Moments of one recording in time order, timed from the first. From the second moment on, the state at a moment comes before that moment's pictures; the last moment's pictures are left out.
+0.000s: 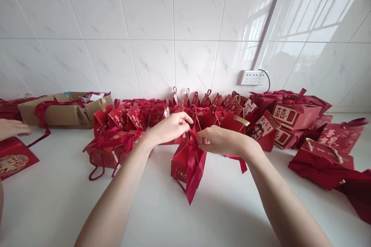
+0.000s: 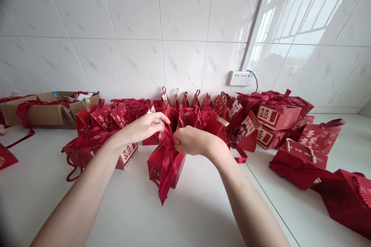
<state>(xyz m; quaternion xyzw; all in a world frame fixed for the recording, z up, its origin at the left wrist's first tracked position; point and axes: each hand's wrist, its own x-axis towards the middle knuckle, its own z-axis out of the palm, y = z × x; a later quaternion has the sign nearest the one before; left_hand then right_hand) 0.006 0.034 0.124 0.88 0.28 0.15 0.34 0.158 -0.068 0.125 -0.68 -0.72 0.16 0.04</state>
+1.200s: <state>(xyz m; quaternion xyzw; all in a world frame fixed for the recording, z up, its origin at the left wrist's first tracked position) -0.005 0.030 0.140 0.74 0.21 0.36 0.52 0.147 -0.049 0.103 -0.61 -0.77 0.14 0.09</state>
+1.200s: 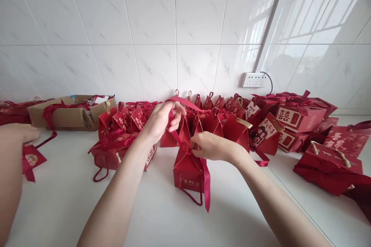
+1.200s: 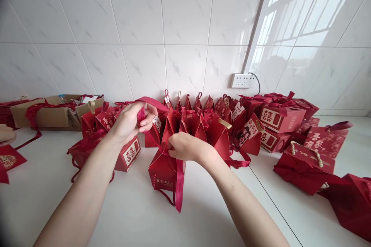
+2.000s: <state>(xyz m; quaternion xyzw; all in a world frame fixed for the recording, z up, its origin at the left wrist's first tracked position) -0.017 0.035 0.134 0.89 0.37 0.07 0.25 0.178 -0.039 0.100 -0.53 -0.77 0.28 0.24</state>
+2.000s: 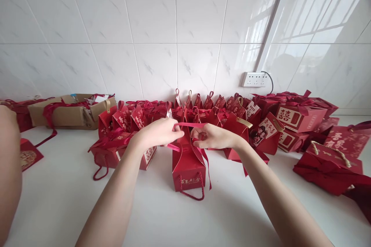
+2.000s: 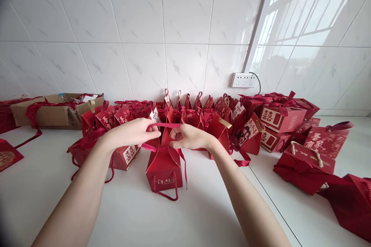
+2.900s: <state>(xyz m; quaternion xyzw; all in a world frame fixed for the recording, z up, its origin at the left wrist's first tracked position) -0.009 0.034 0.131 0.90 0.38 -0.10 0.19 0.172 -0.032 0.101 -0.63 -0.51 0.23 0.54</state>
